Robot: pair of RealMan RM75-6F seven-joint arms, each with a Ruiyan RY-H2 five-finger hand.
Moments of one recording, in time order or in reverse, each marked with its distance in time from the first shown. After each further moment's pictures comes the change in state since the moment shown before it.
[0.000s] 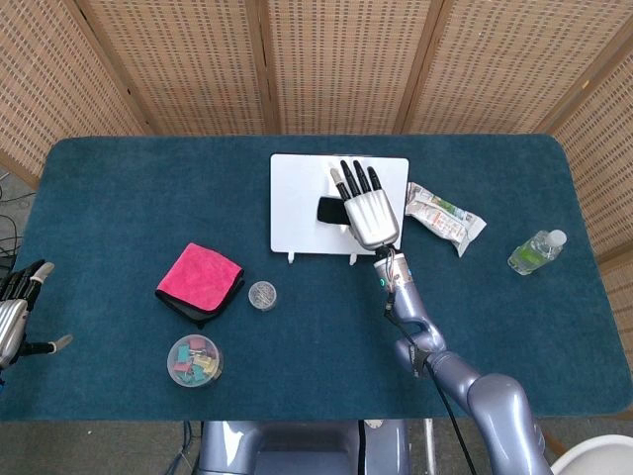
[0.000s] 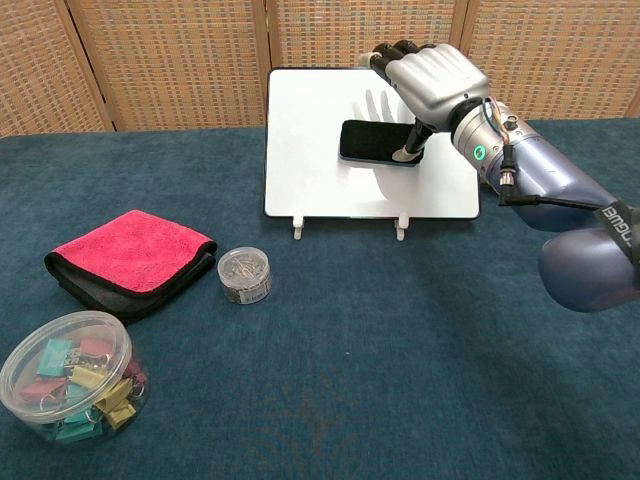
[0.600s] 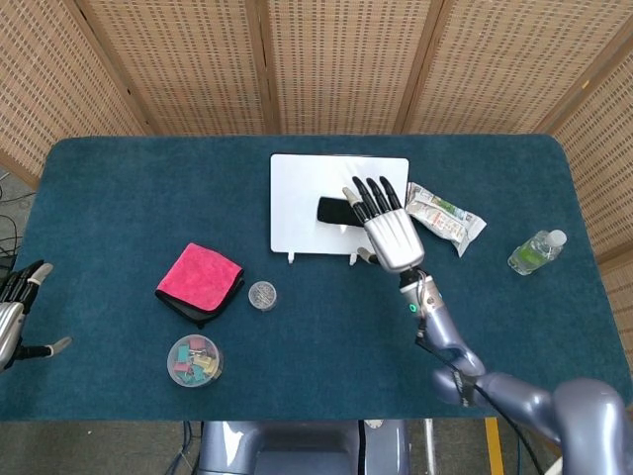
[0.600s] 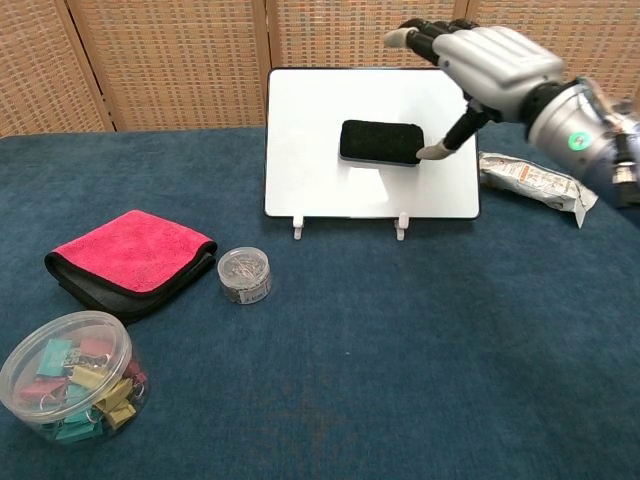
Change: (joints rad) left arm 0.014 0.023 0.015 0.006 0.072 0.045 -0.063; right arm -0.226 0.387 -0.100 -0.714 -0.019 0.126 -0.009
